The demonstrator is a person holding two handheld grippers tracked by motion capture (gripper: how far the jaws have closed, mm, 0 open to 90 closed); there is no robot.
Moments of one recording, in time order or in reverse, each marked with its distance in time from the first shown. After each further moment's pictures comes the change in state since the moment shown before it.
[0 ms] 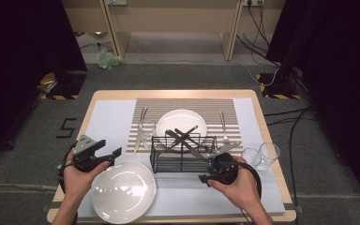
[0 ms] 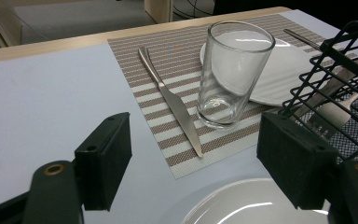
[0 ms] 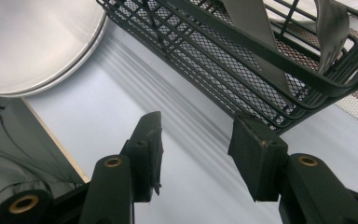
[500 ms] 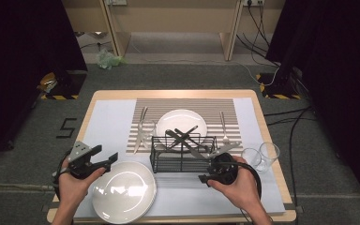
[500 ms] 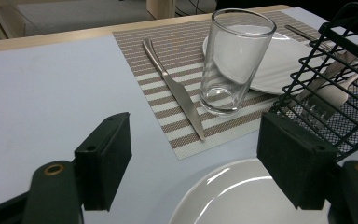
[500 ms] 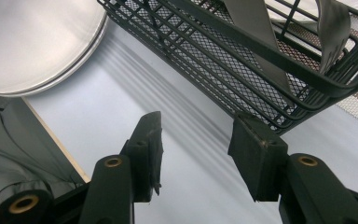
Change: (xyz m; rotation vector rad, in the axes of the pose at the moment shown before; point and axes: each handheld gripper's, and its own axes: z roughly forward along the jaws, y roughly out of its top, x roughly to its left) left arm 0.002 -0.016 -0.012 -0.006 0.007 -0.008; right arm 0.000 0.000 0.000 -0.003 0.002 -0.007
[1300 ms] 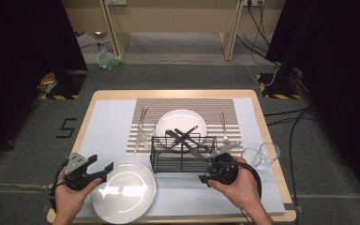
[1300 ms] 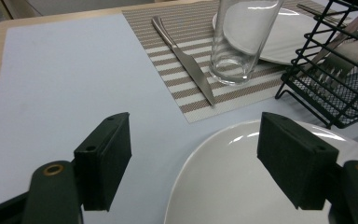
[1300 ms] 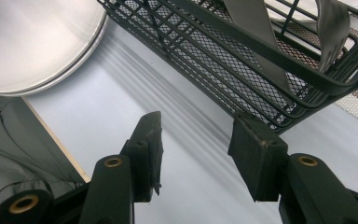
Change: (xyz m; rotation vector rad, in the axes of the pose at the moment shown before) left arm 0.002 -0.034 -0.011 0.018 0.029 0.006; right arm 0.000 0.000 0.000 0.001 -0.001 0.000
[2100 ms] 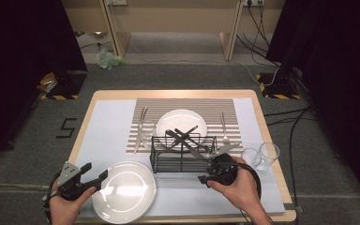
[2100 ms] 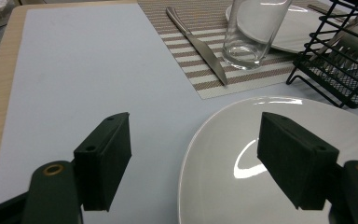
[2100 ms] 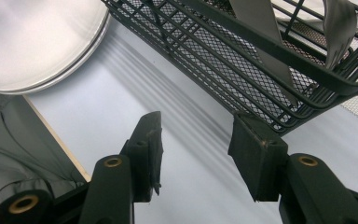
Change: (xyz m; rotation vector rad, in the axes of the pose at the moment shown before) left arm 0.008 -0.028 -0.013 -0.031 0.031 -0.046; right arm 0.001 -0.001 0.001 0.003 0.004 -0.004
